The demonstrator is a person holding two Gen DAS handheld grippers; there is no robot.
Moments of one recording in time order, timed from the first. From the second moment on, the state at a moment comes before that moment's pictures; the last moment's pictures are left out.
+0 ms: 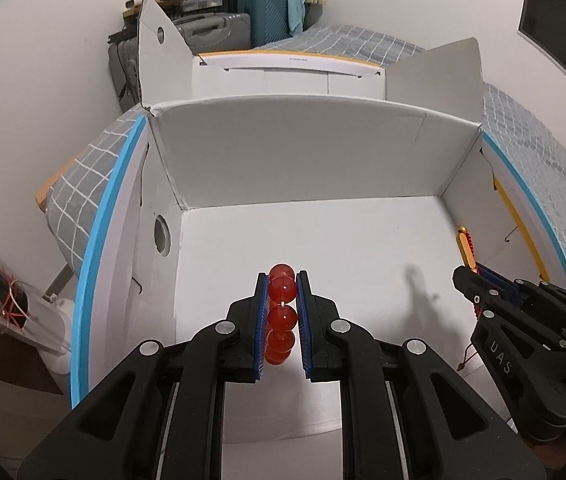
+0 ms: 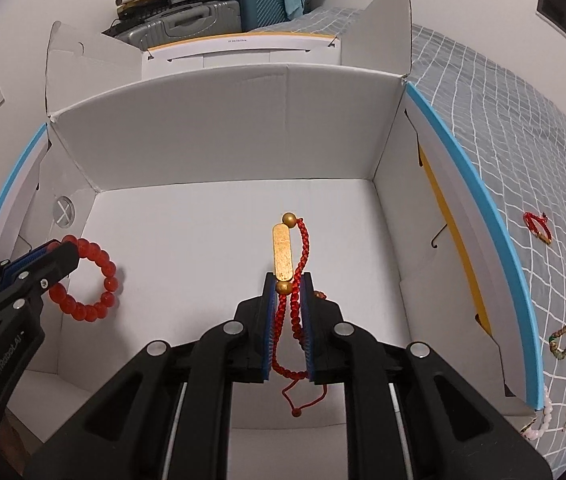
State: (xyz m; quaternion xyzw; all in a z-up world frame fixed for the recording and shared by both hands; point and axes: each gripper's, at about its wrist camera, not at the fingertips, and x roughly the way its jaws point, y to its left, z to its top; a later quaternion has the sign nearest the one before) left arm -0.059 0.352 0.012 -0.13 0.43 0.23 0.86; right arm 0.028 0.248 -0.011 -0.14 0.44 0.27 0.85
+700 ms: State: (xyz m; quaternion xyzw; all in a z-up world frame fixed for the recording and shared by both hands) left arm -0.095 0.322 0.080 -0.10 0.33 0.27 0.90; right arm 0.003 0.194 0.065 -0.10 0.34 0.25 0.90
